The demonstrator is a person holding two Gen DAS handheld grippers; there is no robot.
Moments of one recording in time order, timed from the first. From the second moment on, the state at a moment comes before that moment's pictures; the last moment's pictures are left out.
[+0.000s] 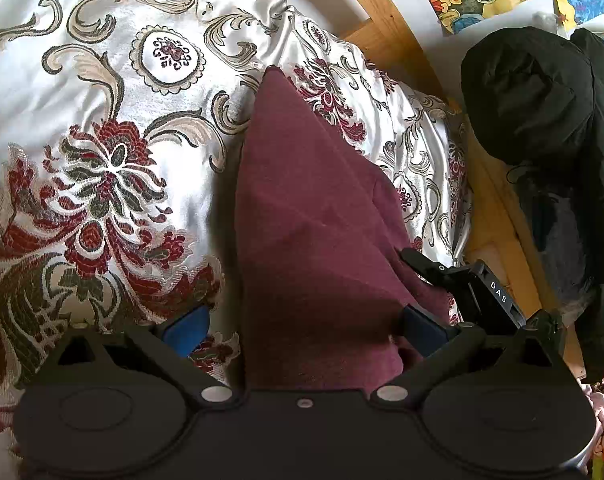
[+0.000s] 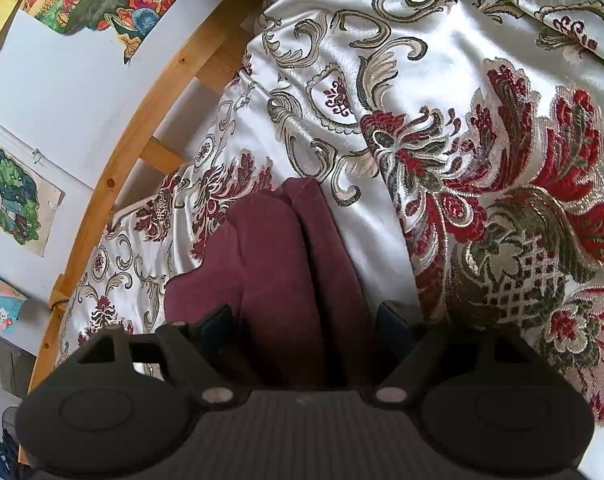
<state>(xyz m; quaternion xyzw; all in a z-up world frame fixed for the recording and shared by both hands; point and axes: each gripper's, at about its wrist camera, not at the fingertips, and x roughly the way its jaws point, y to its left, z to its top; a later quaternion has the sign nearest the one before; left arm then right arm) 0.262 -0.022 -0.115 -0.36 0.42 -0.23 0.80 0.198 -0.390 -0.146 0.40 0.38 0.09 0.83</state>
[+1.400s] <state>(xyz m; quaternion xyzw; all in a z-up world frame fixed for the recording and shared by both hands) 0.262 -0.022 -0.117 -0.36 0.42 -0.23 0.80 0.197 -0.391 -0.147 0.40 0.38 0.09 0.83</state>
